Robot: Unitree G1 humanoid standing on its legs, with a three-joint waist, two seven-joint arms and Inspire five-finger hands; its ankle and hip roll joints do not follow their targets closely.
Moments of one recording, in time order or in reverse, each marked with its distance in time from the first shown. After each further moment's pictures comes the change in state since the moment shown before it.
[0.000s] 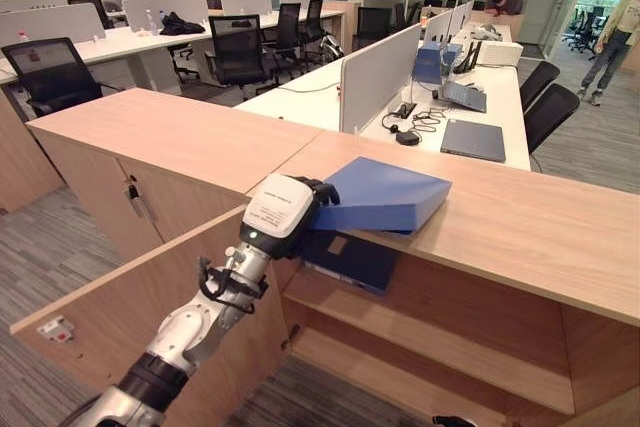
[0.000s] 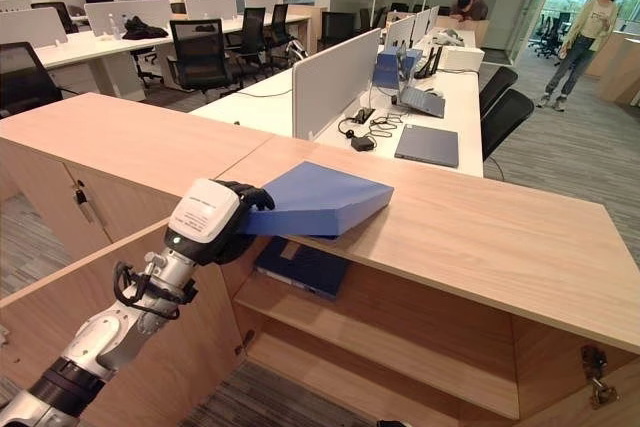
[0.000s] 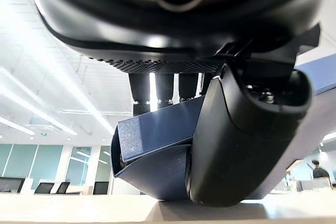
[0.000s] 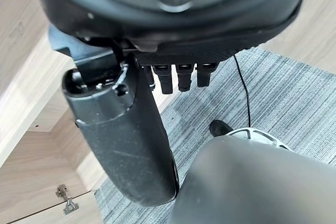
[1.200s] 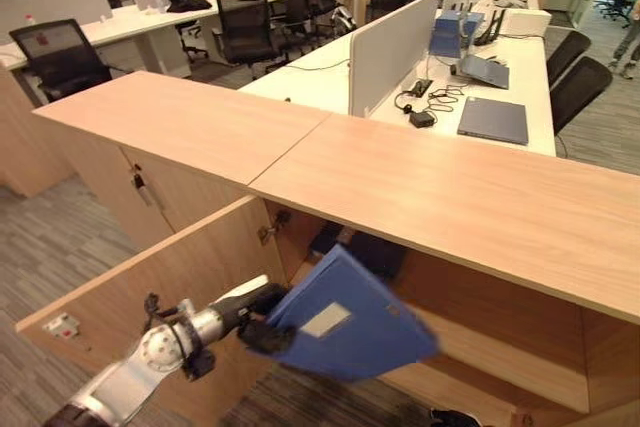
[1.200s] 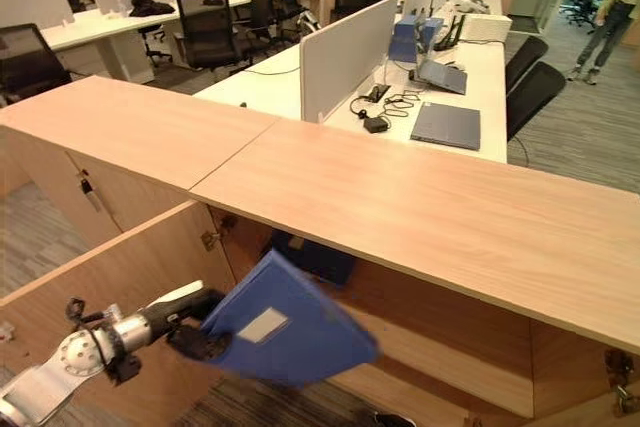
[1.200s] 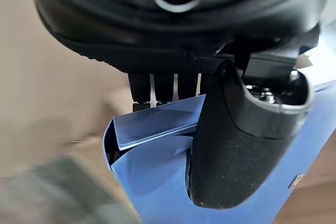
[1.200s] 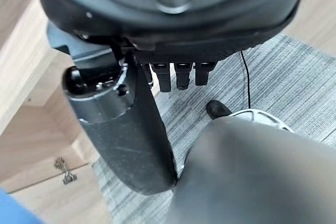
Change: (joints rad) left arm 0.337 0.386 0.008 0.057 -0.770 0.134 -0.620; right arm -0.034 -0.023 0.000 0.006 -0.004 0.001 0.129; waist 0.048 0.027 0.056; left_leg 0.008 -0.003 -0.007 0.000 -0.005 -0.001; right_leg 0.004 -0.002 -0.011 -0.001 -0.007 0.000
